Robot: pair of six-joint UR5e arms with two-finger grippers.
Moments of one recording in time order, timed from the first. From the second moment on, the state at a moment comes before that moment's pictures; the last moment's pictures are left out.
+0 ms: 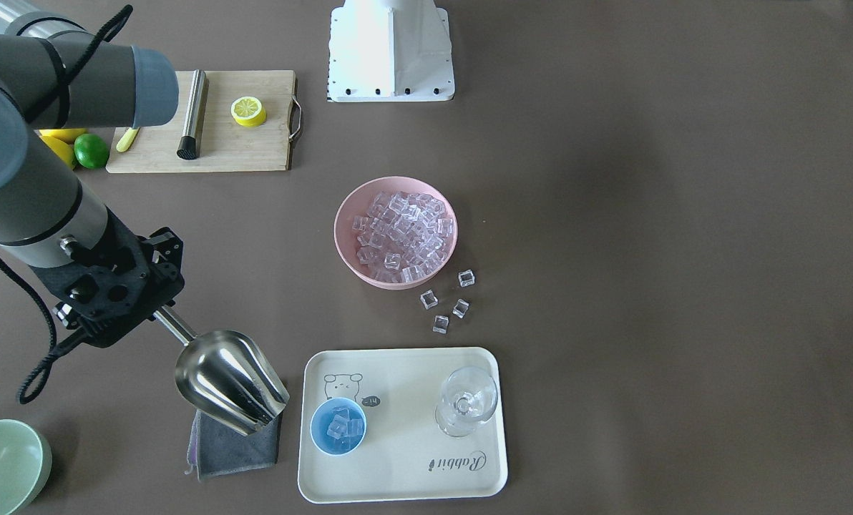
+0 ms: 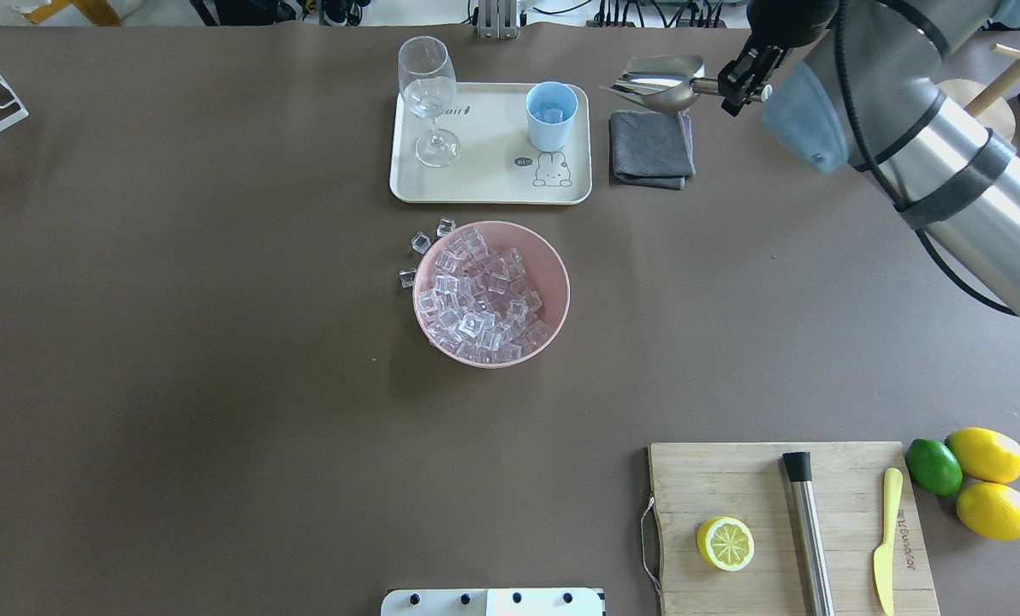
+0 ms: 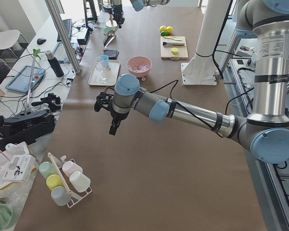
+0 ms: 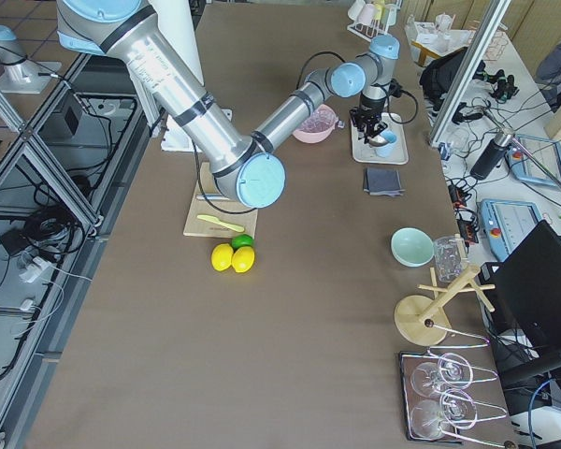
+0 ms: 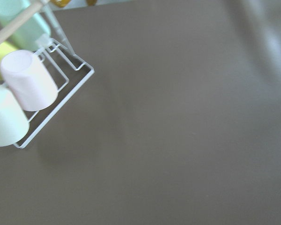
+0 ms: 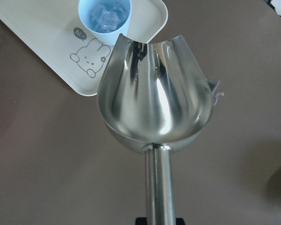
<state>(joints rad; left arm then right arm) -1.52 -1.53 -1.87 -1.82 -2.37 -0.22 1.05 -0.84 1.59 -1.83 2.21 -0.06</state>
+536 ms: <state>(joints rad) -1.64 -1.45 -1.76 -1.75 -2.25 -0.04 1.17 -1.27 1.96 -1.77 2.26 0.34</state>
